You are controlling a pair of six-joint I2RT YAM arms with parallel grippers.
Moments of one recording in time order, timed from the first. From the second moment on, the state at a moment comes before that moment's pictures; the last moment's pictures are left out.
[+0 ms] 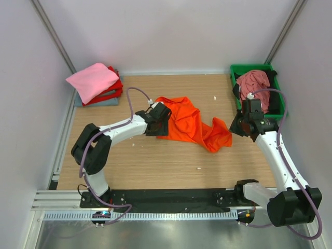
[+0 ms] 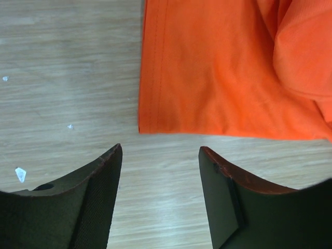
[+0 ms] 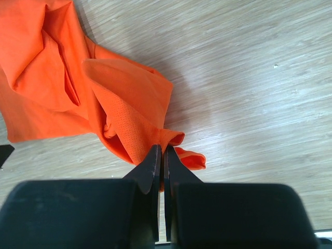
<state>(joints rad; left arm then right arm) -0.73 1.77 1.22 -0.55 -0.24 -0.64 0.09 1.09 0.98 -0.81 0.06 0.49</state>
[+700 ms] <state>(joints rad) -0.71 1.85 1.16 -0.42 -0.25 -0.69 0.09 1.10 0.96 -0.81 0.06 0.47</state>
